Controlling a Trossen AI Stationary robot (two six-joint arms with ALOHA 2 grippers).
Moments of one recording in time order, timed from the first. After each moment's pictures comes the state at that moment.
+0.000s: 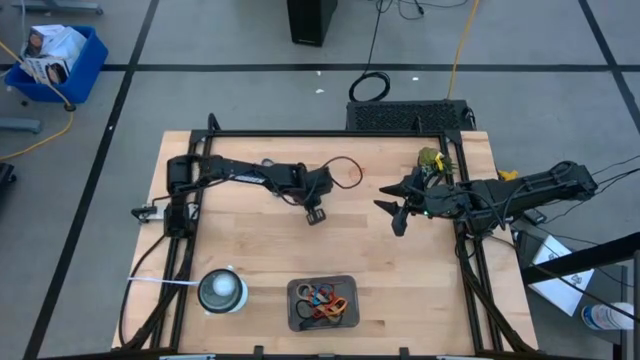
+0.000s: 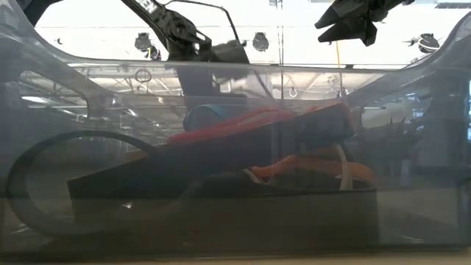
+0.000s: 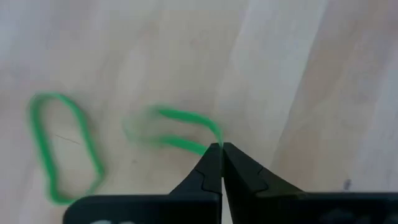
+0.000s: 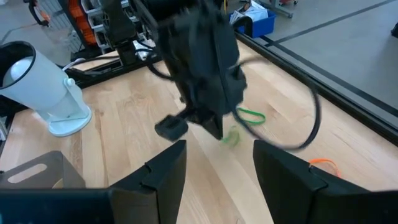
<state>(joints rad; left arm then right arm) 0.20 1.97 1.30 -0.50 -0.04 -0.14 0.20 0.93 0.79 -0.34 0.49 0.43</state>
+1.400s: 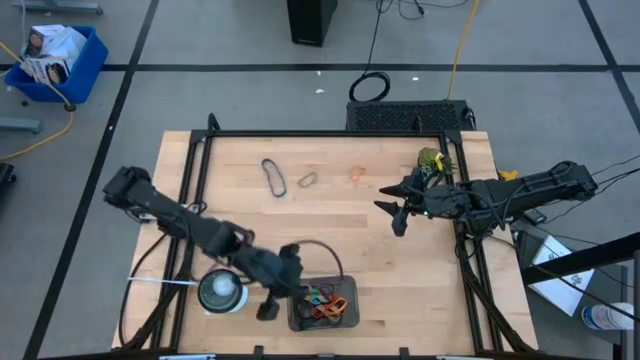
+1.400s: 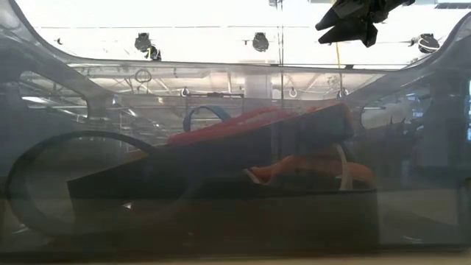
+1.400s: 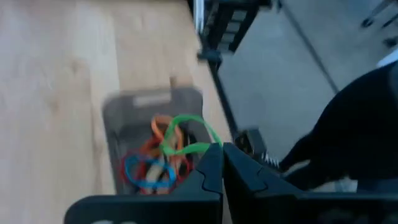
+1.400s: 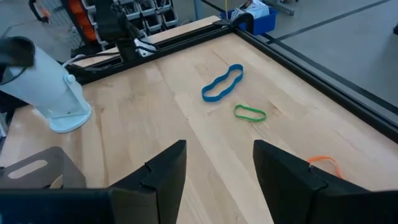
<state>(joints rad) -0.47 1.54 1.31 -0.40 0.05 -0.35 0.20 0.93 0.79 -0.35 0.49 0.43</state>
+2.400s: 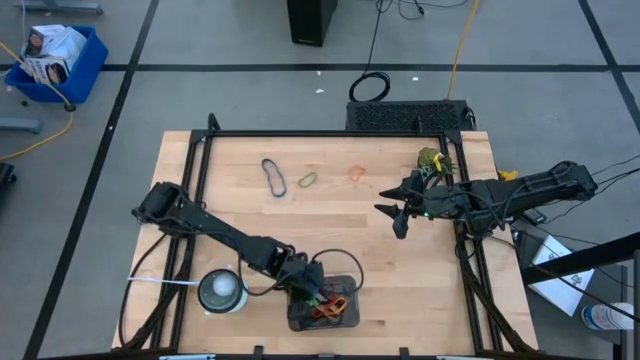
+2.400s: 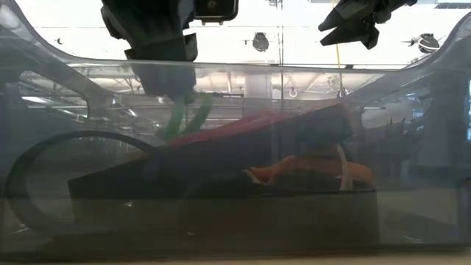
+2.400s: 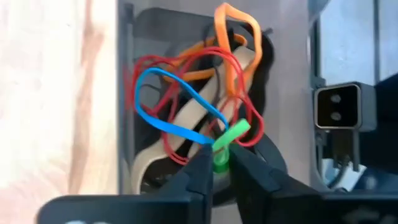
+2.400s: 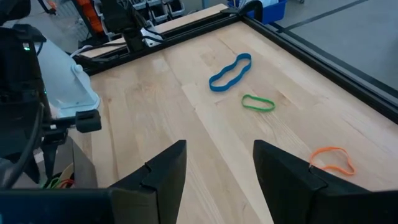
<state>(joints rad) -0.40 1.87 1.31 -0.42 0.16 -0.57 0.20 0.93 0.79 -0.38 0.44 0.46</state>
